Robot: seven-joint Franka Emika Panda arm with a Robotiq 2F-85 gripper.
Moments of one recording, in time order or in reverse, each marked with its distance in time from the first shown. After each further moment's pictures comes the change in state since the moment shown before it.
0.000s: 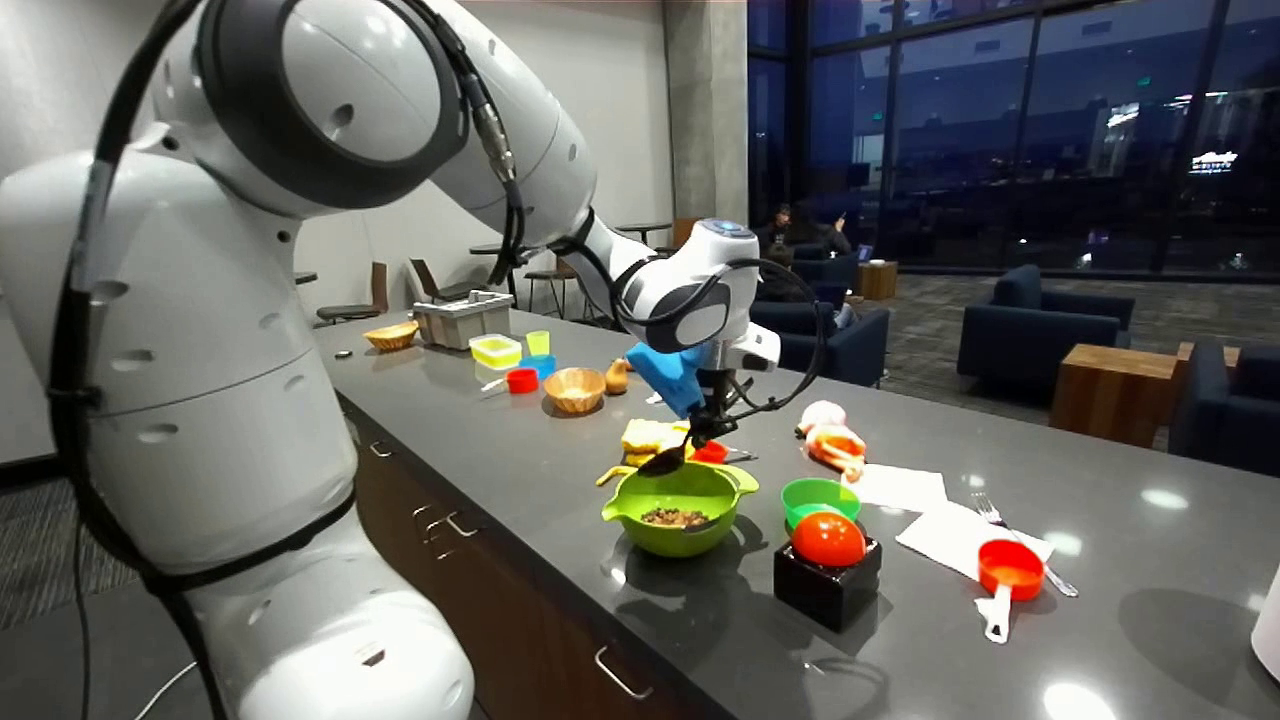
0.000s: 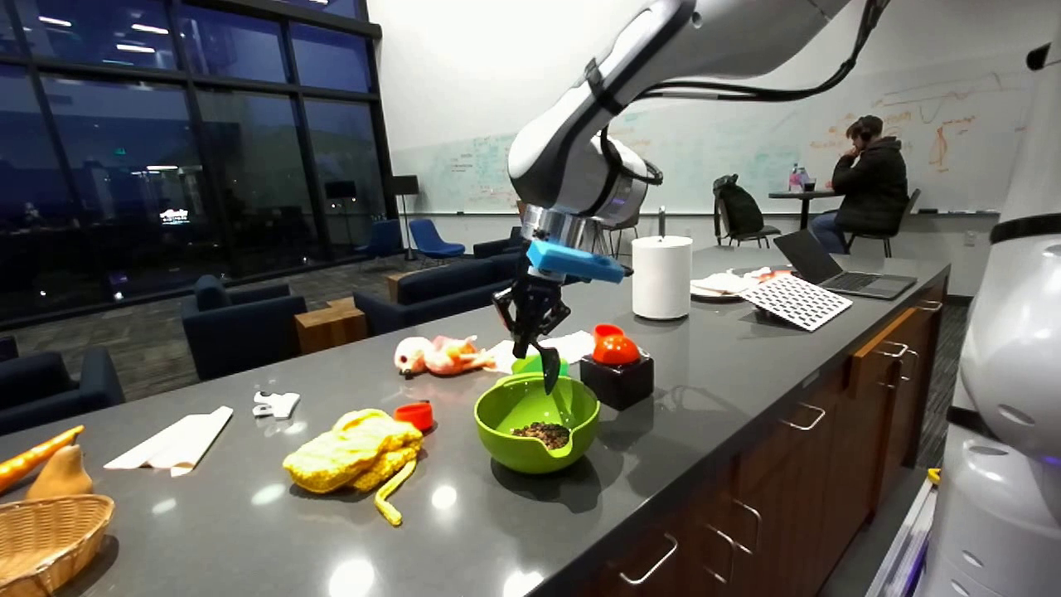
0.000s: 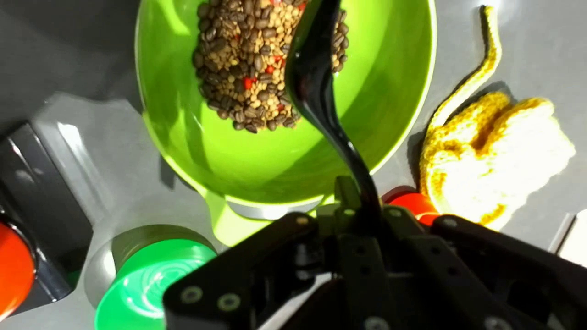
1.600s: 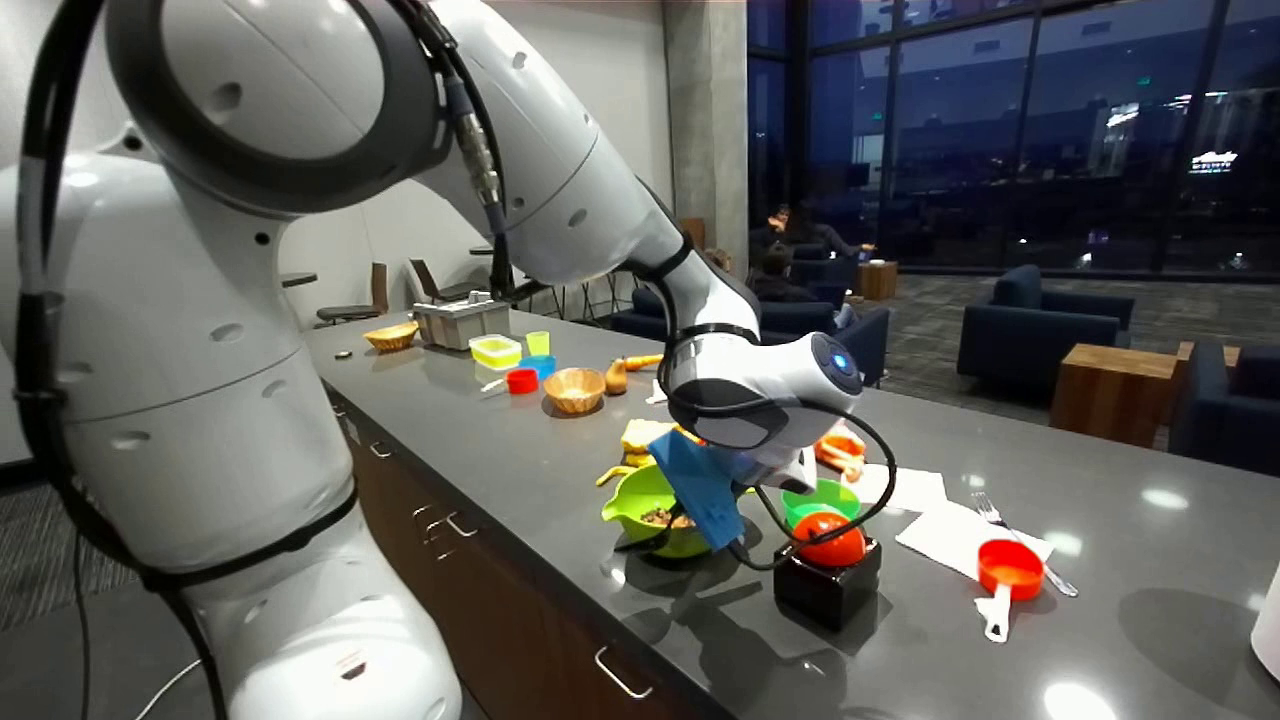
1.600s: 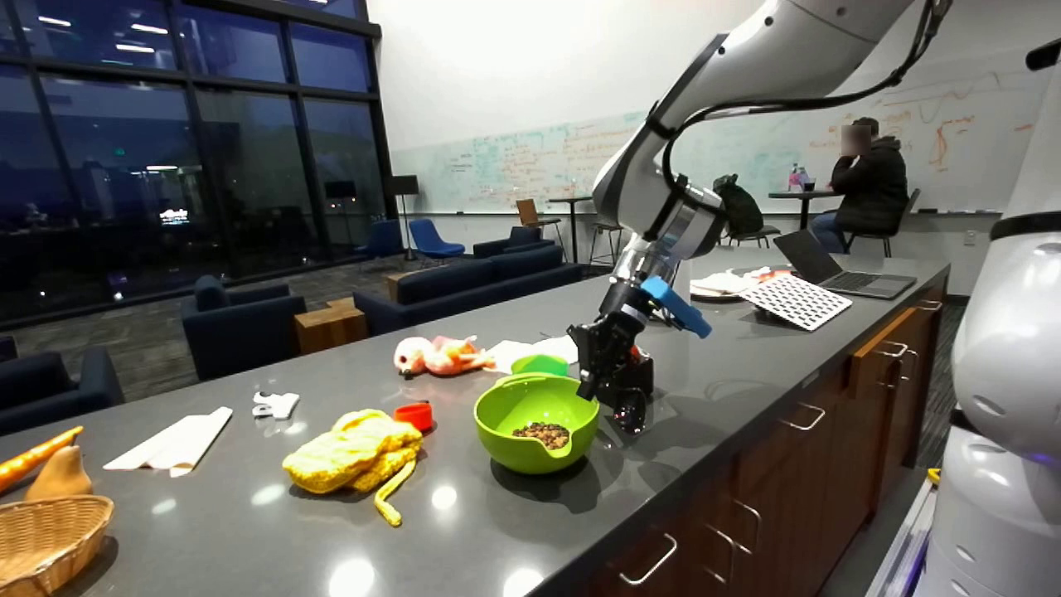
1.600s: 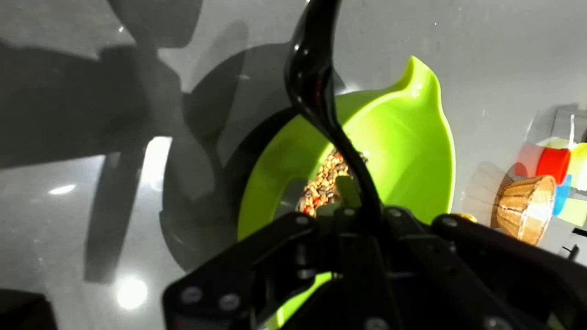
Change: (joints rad) arm -0.096 -0.019 -0.183 -0.197 0.443 -0.270 -0.760
